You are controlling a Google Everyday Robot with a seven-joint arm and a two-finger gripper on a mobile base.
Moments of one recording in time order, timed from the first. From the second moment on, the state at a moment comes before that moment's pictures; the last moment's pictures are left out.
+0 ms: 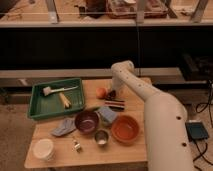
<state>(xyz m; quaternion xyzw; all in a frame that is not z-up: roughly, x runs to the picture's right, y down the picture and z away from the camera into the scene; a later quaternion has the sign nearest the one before) 0.068 0.029 0.993 -0.19 -0.22 -0.51 0.81</state>
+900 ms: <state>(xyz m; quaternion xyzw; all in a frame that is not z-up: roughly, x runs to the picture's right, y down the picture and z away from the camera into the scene) 0.098 -0.026 0.827 -0.08 -0.26 -0.51 0.81</state>
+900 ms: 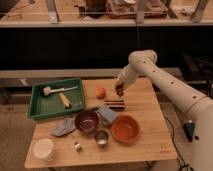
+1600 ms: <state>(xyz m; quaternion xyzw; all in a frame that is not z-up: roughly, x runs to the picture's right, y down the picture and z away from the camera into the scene) 0.092 -0.012 0.822 -0.10 -0.27 -0.52 0.81</state>
